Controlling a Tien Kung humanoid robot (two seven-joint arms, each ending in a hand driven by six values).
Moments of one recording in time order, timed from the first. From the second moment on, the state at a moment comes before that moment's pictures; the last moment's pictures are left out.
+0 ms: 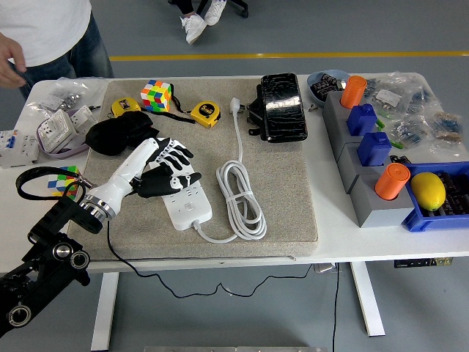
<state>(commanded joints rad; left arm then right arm) -0.26 0.33 -0.96 -1.44 1.53 0.18 -0.04 -0.16 -0.23 1.21 0.37 -0.38 -0.09 0.00</state>
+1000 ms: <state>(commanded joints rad) -0.24 0.39 -1.00 -1.63 1.66 -0.28 0.47 -0.16 -0.23 1.22 0.37 -0.38 -0.09 0.00</state>
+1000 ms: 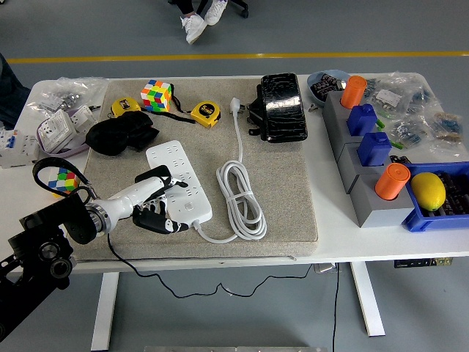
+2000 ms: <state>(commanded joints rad) -0.24 0.39 -0.96 -1.59 1.64 -0.31 0.46 -0.16 -0.23 1.21 0.37 -0.38 -0.09 0.00</state>
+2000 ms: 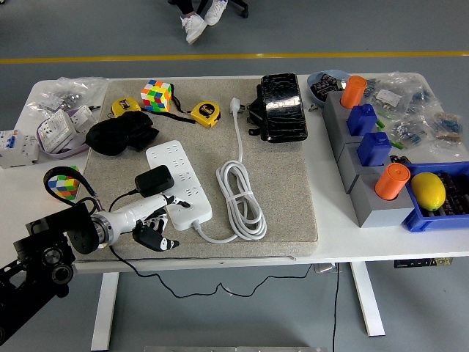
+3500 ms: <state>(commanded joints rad) -0.29 0.31 -0.97 -1.31 1.77 0.18 -0.07 -0.16 -0.23 1.21 0.37 -0.38 -0.09 0.00</state>
